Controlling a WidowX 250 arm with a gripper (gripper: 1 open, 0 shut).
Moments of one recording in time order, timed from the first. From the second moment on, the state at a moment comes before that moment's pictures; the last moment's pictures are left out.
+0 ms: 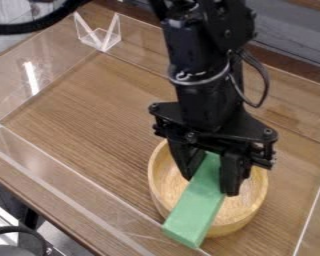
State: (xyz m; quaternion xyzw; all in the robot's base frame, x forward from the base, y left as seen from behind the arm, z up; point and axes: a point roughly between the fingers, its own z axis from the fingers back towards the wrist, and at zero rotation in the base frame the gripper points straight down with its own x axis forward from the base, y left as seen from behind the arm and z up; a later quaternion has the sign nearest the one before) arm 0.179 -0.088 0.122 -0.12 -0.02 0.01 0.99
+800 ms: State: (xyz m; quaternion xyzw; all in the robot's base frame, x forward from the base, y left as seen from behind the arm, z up) arm 0.177 -0.085 0.119 -0.12 -0.02 0.01 0.99
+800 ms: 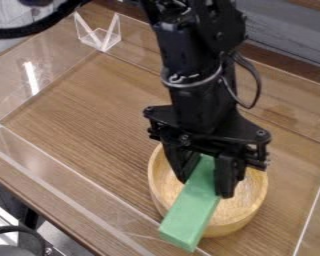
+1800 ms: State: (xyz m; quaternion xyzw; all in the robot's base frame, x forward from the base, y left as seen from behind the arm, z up) arm 0.176 -0.083 0.117 -0.13 -0.01 0.01 0.99
